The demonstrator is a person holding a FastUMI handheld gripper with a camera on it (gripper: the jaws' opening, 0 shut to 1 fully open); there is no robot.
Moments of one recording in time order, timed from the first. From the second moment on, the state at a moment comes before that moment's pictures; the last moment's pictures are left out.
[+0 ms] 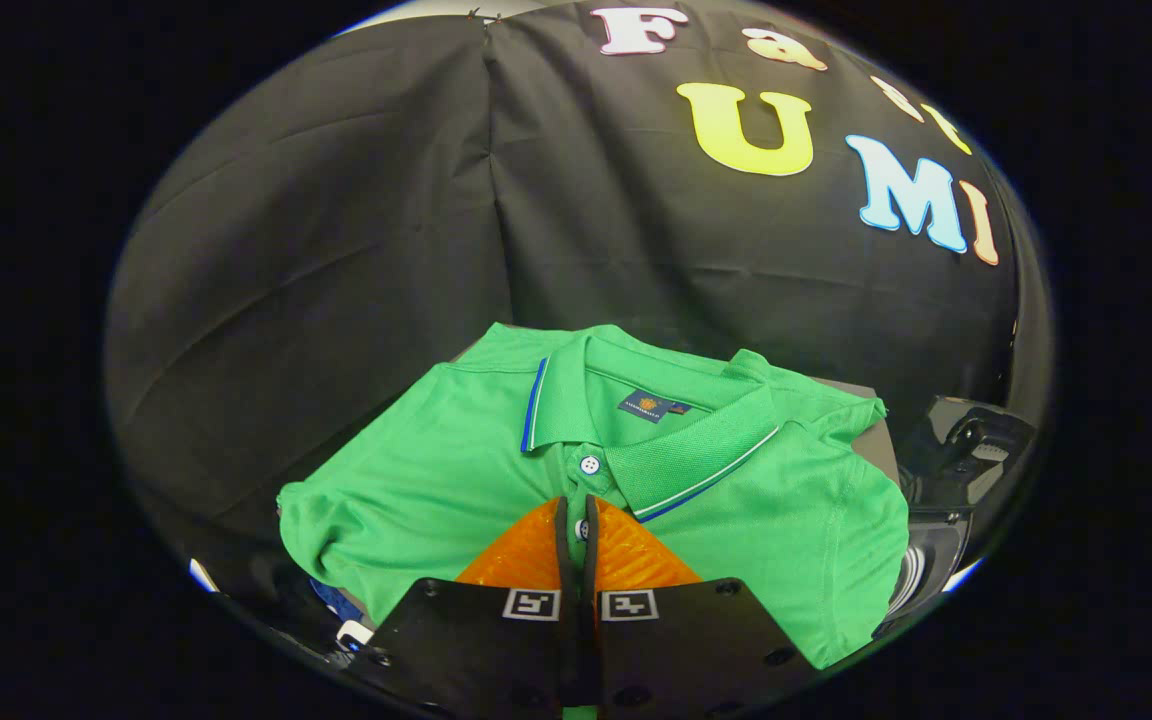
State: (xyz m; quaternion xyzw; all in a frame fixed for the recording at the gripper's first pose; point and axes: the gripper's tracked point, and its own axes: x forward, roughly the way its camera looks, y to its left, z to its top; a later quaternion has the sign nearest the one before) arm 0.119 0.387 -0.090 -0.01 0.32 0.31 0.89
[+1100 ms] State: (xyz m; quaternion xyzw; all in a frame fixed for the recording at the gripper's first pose) arm 0.142 0.307 0.012 0.07 0.21 0.32 0.92
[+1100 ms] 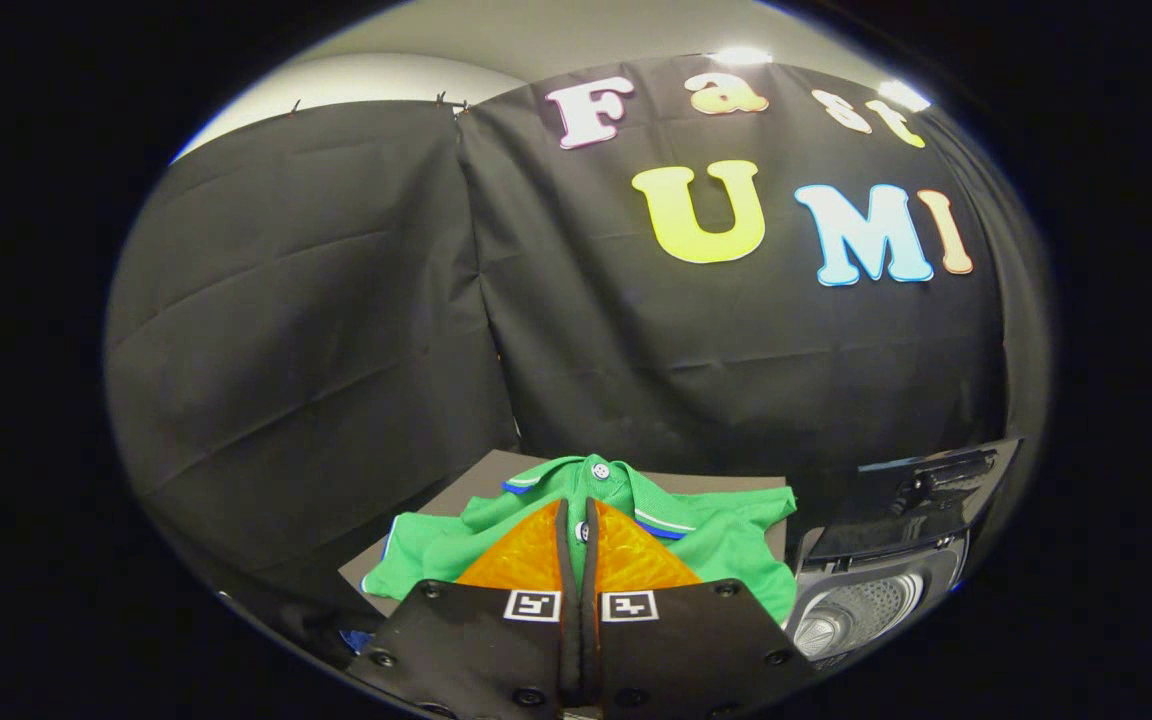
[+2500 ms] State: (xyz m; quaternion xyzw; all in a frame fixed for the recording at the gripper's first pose) arm 0.201 0.053 -0.008 0.10 0.18 0.20 0.96
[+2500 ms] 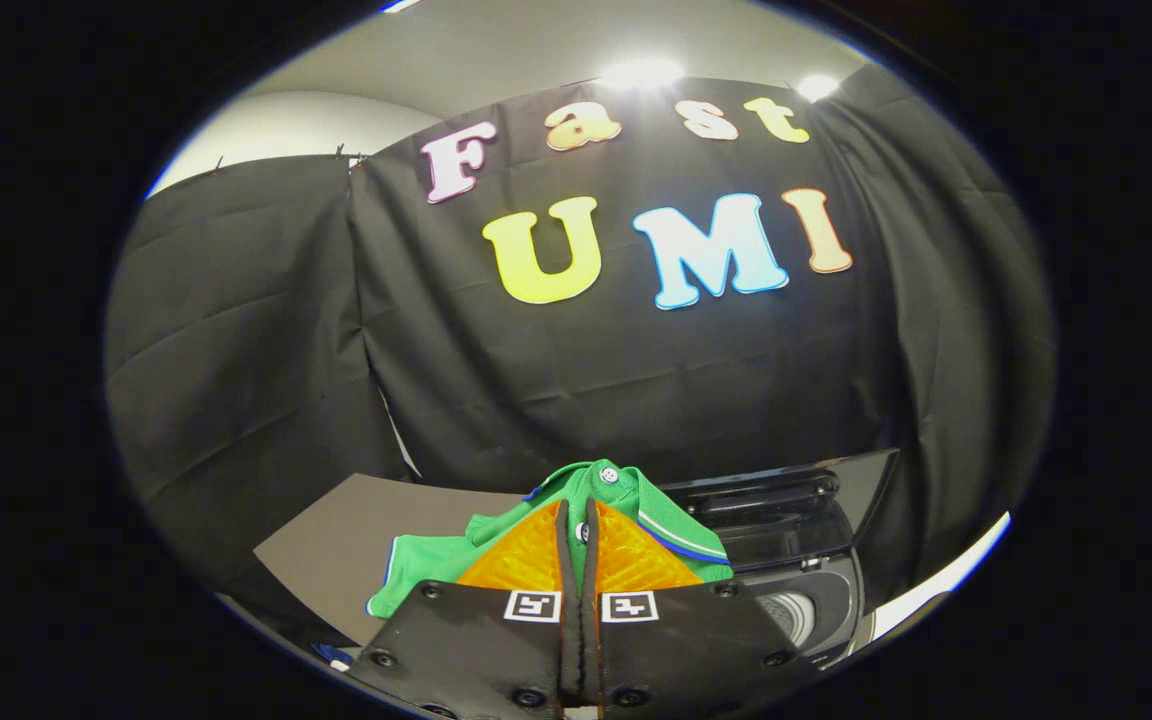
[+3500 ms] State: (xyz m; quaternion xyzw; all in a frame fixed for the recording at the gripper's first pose) arm 0.229 -0.041 -0.117 0.09 0.24 0.16 0.95
